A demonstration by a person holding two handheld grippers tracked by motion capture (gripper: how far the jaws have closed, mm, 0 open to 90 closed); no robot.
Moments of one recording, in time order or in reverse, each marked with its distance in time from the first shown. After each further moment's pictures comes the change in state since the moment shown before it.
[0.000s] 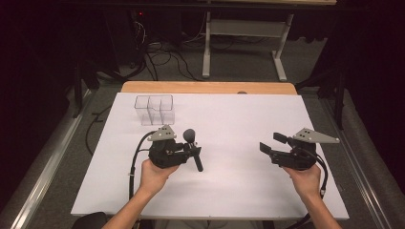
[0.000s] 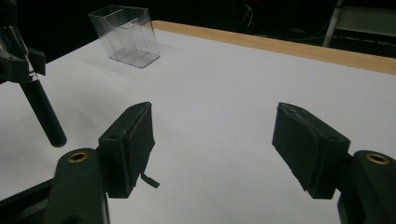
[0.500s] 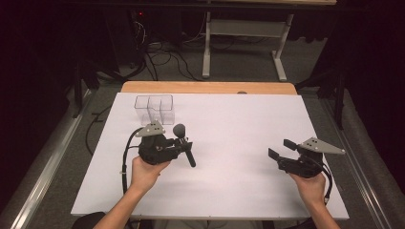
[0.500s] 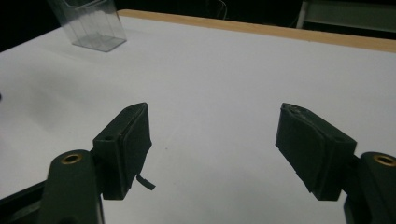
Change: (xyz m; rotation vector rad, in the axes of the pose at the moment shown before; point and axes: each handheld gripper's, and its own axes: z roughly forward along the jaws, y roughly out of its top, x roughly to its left) left arm 0.009 0.008 -0.023 -0.021 0.034 -0.010; right arm -0.020 -0.035 -0.005 0.004 -0.103 0.020
